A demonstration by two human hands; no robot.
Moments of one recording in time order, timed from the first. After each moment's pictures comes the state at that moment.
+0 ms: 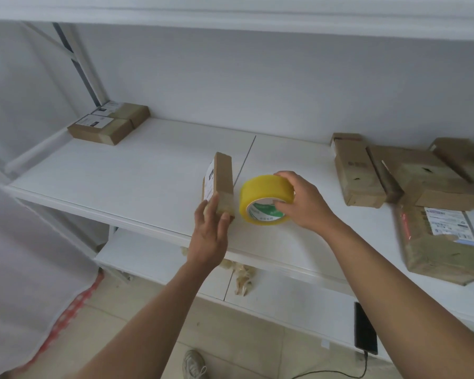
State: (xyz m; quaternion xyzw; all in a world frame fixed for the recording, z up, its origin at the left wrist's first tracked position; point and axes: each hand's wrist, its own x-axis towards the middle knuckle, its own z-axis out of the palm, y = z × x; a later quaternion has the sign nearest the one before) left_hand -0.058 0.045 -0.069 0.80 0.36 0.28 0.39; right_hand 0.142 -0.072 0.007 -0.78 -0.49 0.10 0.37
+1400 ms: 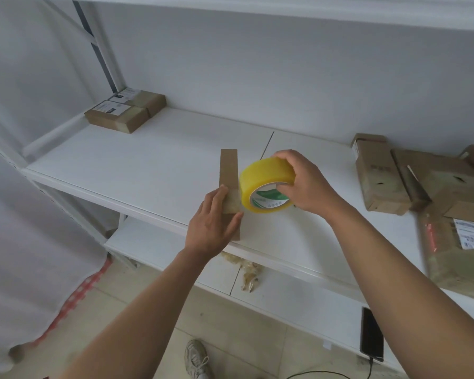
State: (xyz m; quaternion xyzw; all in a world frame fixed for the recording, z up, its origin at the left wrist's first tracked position) left_hand -0.075 0.086 -0.071 0.88 0.29 0.33 0.17; right_hand 0.126 -0.028 0.042 -0.74 -0.56 0.10 0.36
